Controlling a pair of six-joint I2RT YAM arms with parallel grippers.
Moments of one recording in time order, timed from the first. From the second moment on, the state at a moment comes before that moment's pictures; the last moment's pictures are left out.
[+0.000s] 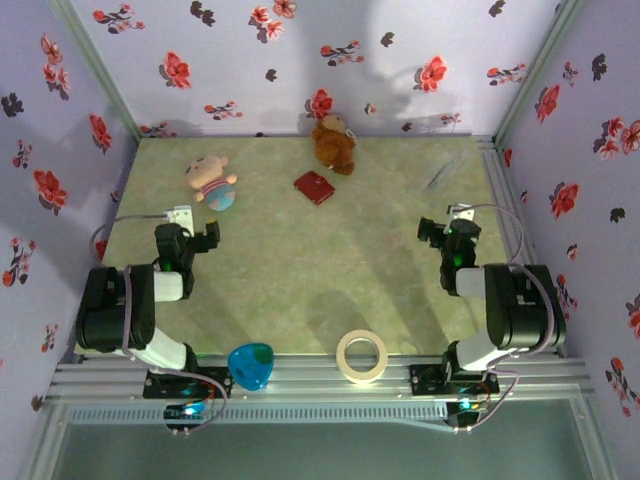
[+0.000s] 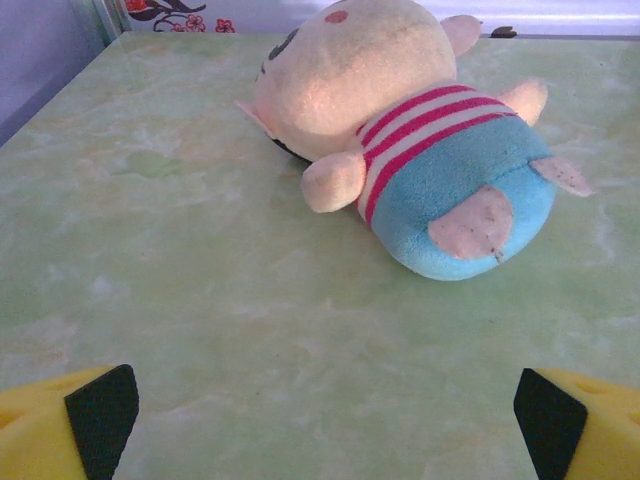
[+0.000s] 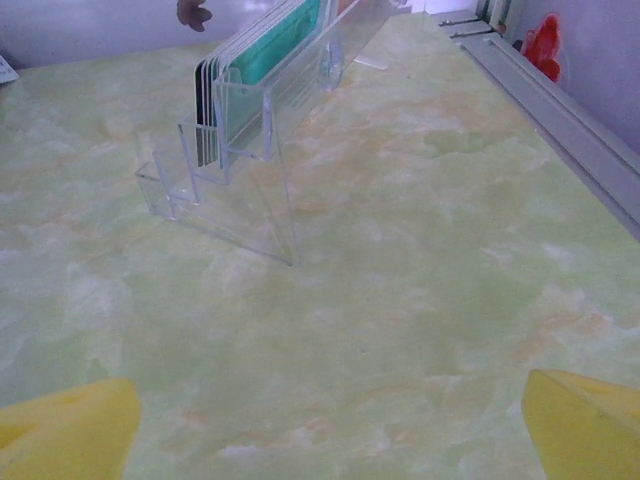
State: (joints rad) left arm 0.02 1.53 0.38 0.77 -0.04 0.00; right arm 0.01 1.49 0.40 0.67 0.13 0.12
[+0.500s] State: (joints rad) left arm 0.03 0.92 0.64 -0.04 -0.06 -0.43; right arm 0.15 1.33 0.88 -0.07 -0.07 0.37
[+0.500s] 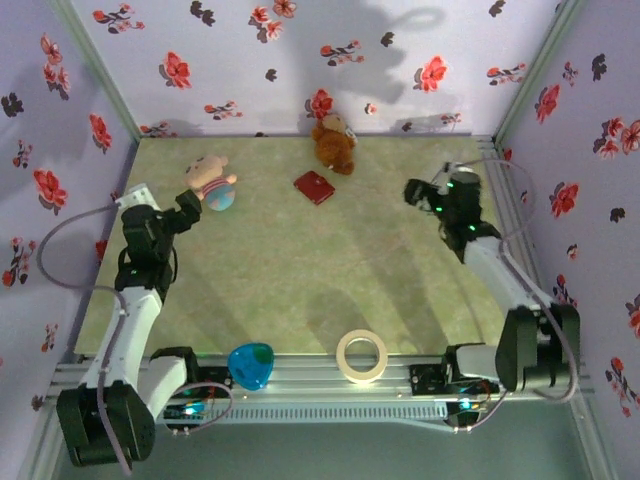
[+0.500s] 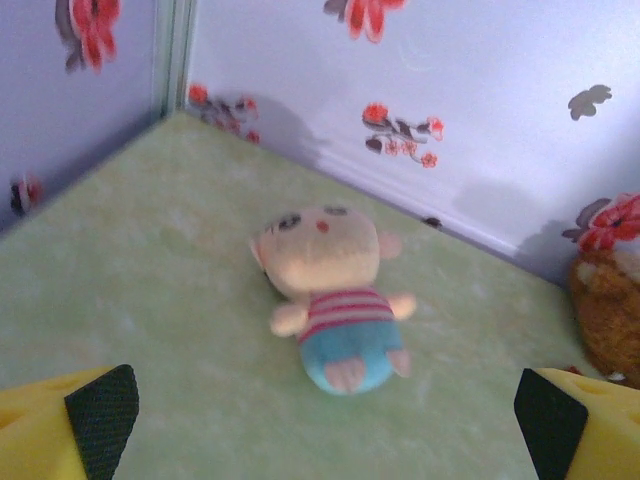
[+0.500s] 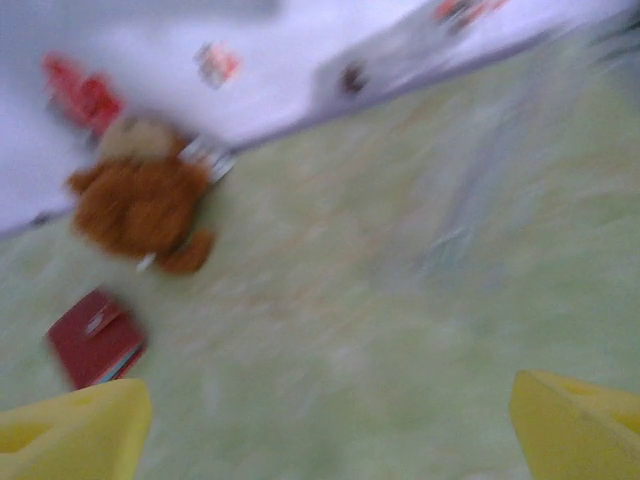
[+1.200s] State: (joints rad) left arm -0.03 0.94 0.64 -0.42 0.35 -0.66; right arm 0.47 2.15 1.42 -0.03 -0.21 0.87
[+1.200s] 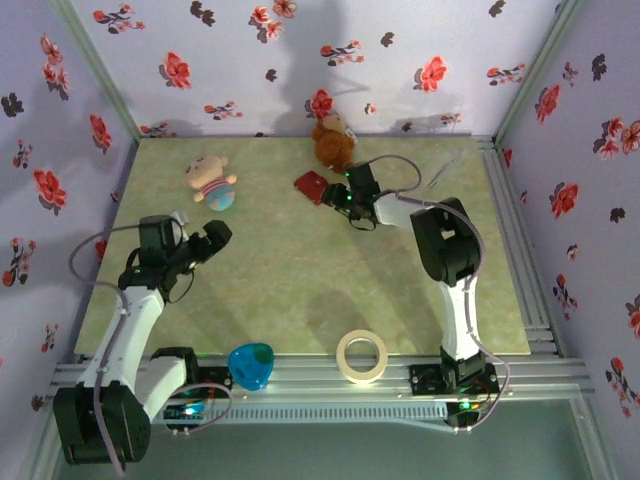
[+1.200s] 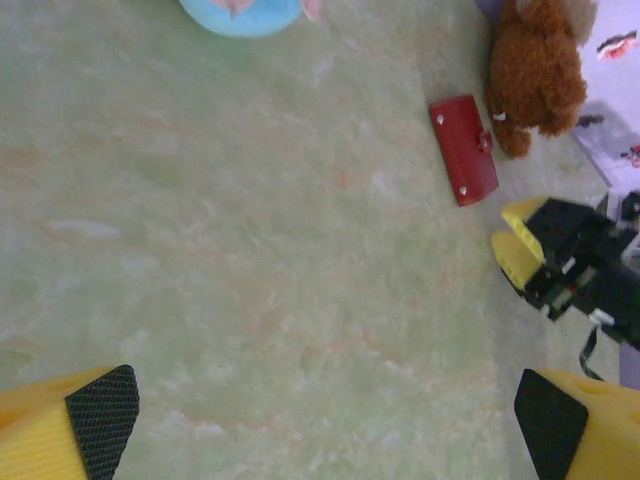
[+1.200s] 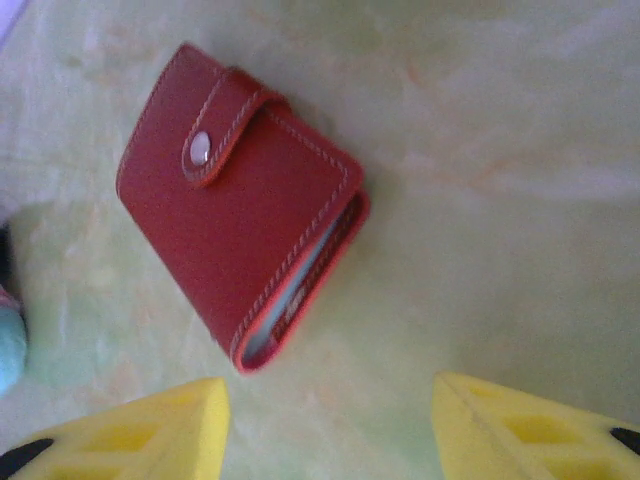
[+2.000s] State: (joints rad) left arm -0.06 1.00 0.64 -0.47 0.39 -0.68; right arm 0.48 2.25 1.51 0.09 -0.20 1.15
